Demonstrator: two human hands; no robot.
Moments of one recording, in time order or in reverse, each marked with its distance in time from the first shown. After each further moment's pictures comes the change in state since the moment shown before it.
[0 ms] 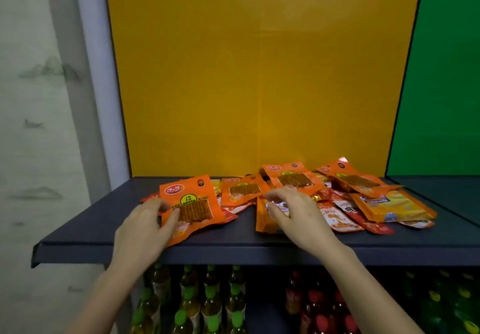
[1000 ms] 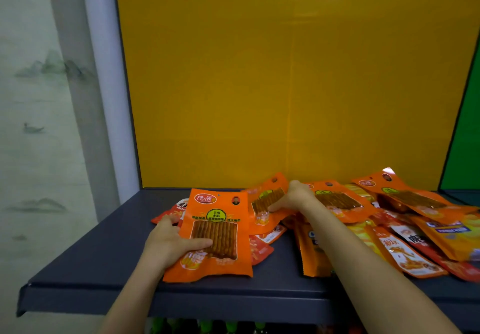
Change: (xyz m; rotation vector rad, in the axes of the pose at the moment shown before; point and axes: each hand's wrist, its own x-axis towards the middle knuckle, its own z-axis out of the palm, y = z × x) left_hand 0.079 -0.038 0.041 -0.462 -0.419 -0.458; right_hand 0.163 0.028 0.077 -0.043 -0.276 0.626
